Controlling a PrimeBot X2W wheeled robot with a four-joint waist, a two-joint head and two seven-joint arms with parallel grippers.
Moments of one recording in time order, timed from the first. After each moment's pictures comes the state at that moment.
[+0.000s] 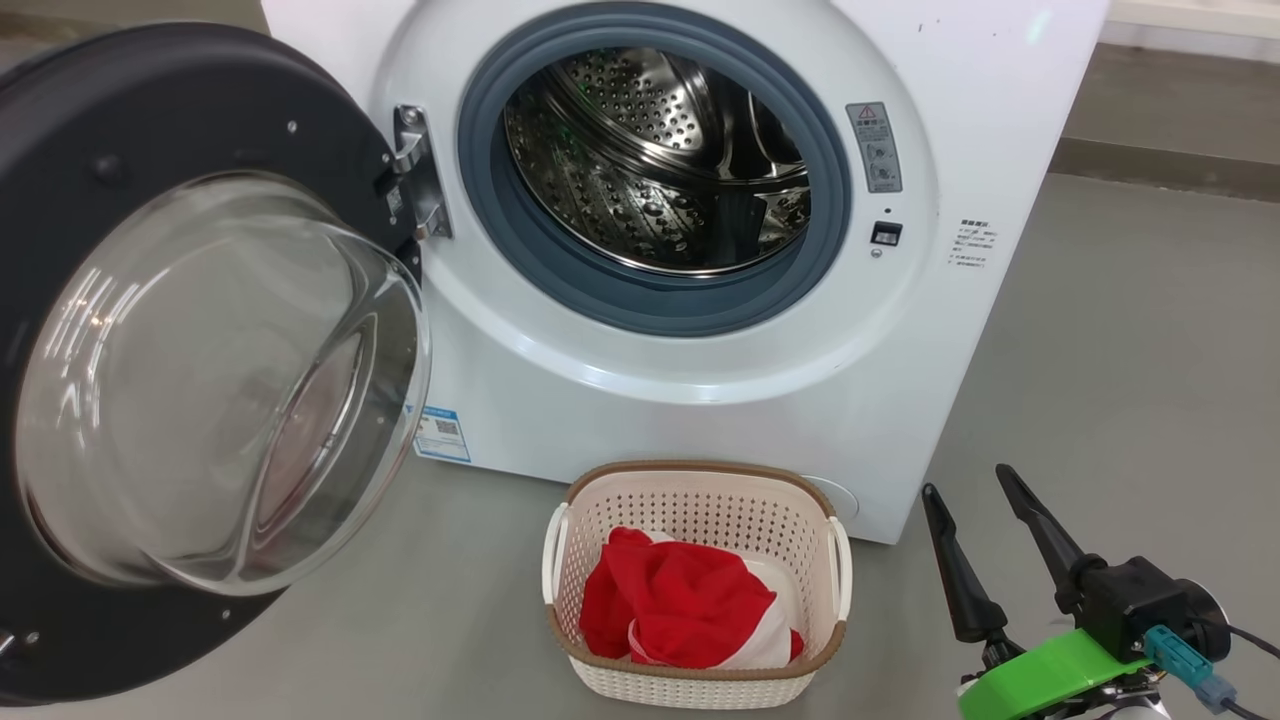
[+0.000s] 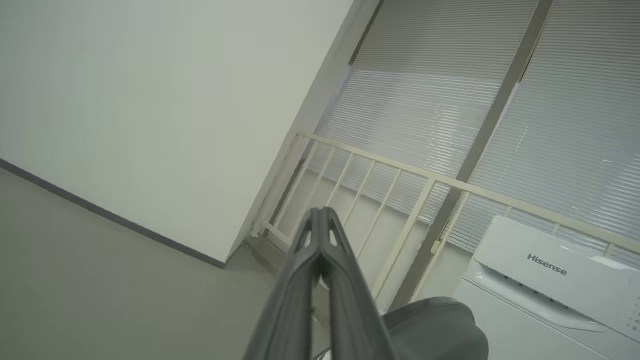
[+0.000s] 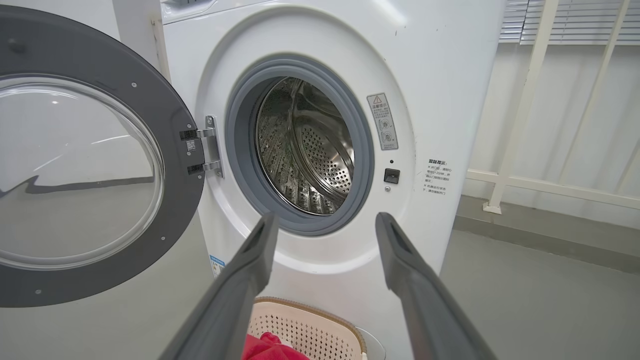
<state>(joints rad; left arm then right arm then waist) -0.55 0.25 0.55 0.27 -0.47 0.06 -0.11 -0.02 -0.05 0.04 0.20 0.18 0.12 -0.26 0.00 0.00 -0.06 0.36</state>
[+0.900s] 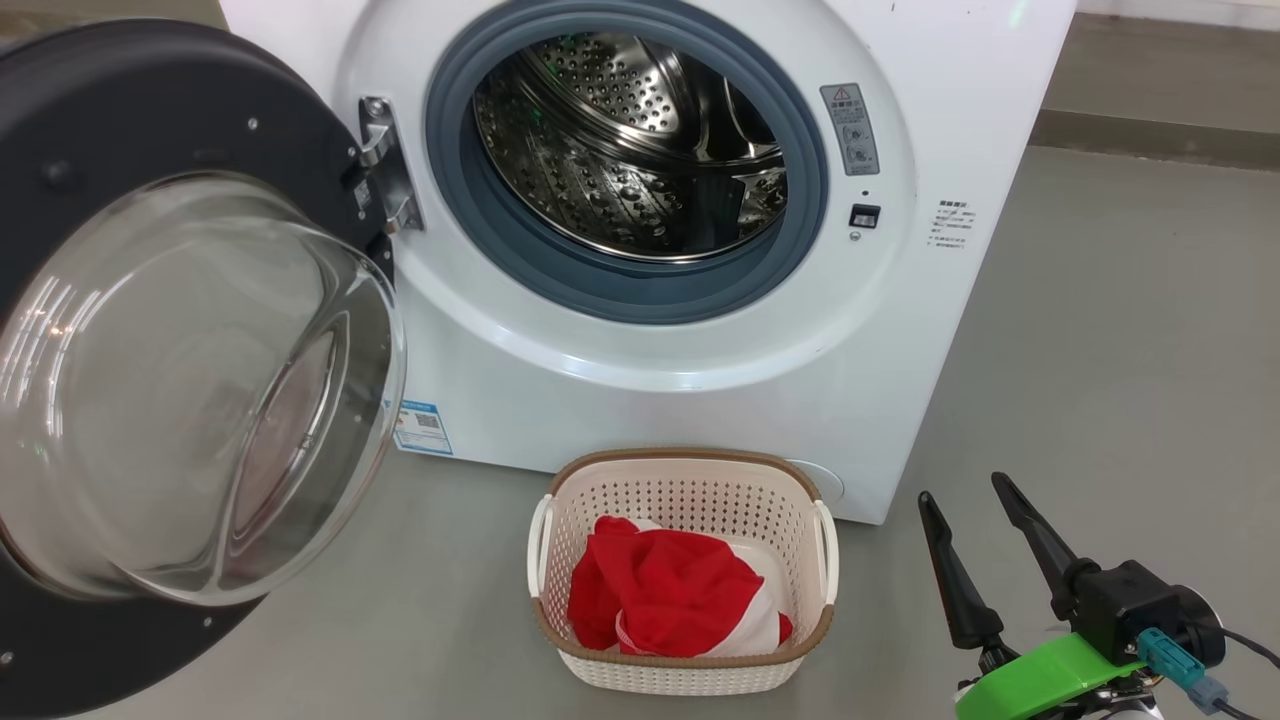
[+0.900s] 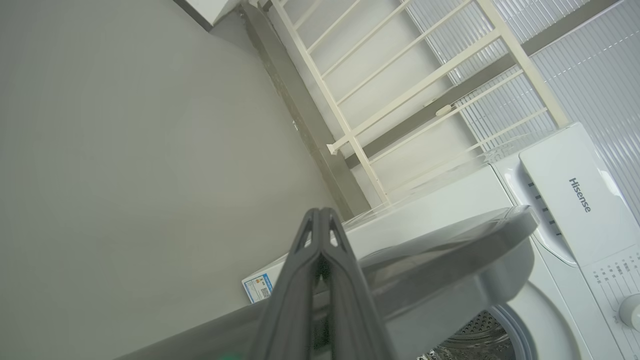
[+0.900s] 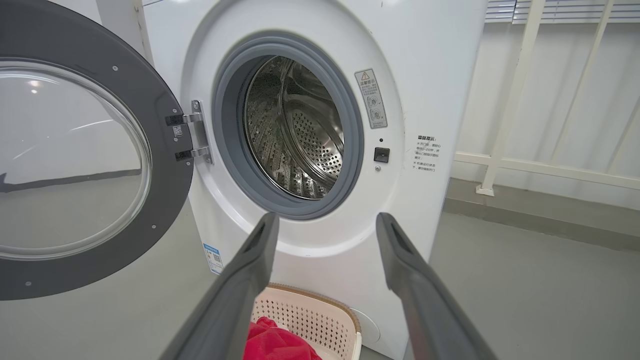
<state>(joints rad) -0.72 0.40 0.65 0.71 -0.78 0.06 0.54 -0.02 -0.05 0.04 0.22 0.18 0.12 -0.26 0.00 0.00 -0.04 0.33</state>
